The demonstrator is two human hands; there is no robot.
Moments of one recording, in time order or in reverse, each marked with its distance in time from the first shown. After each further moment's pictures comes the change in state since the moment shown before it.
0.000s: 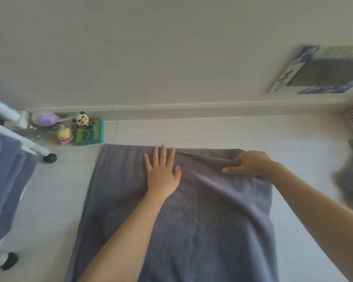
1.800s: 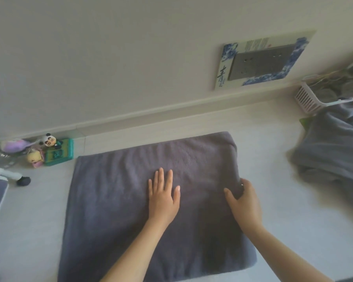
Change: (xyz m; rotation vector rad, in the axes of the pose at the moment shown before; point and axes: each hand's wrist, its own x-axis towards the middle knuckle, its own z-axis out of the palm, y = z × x) left_hand -0.074 0.104 0.016 -0.218 0.025 0.112; right_hand -0.134 0.014 0.115 1.070 0.609 0.500
